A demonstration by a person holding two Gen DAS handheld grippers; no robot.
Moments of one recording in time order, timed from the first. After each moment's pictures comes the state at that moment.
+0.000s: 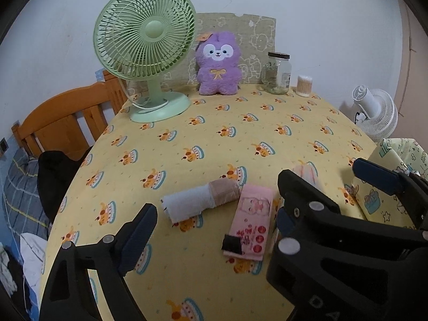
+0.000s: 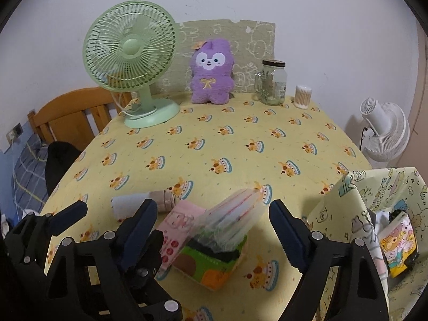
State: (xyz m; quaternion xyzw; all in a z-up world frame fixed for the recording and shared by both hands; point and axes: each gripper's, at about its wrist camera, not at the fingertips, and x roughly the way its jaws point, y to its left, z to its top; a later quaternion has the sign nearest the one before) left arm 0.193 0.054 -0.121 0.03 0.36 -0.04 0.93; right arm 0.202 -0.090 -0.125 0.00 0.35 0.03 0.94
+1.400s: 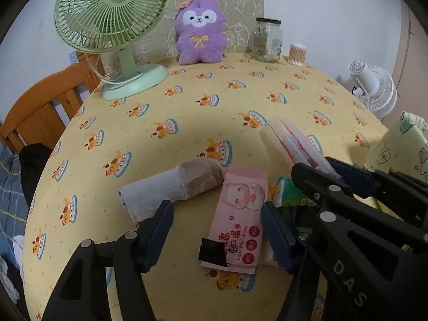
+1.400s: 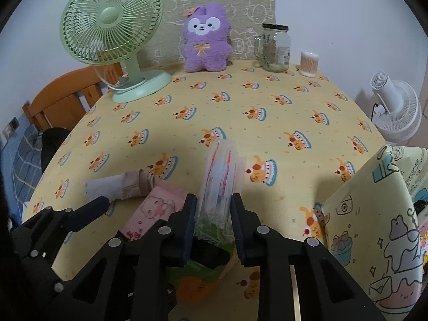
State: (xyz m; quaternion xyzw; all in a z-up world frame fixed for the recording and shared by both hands) left arm 0.225 0.037 -0.160 0.04 0.43 -0.07 0.90; right arm 0.233 -0.105 -0.163 0.02 0.41 0.04 0.91
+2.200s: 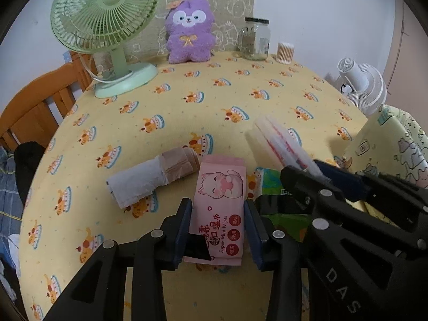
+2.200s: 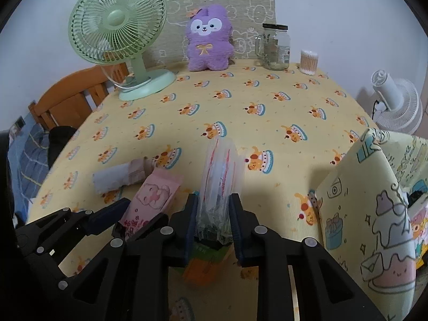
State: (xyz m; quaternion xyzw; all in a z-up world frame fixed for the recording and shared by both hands) left arm 0.207 0.026 -0.151 0.04 0.43 -0.09 0.90; right arm 0.212 -0.114 -0.158 0.03 0.41 0.05 0.91
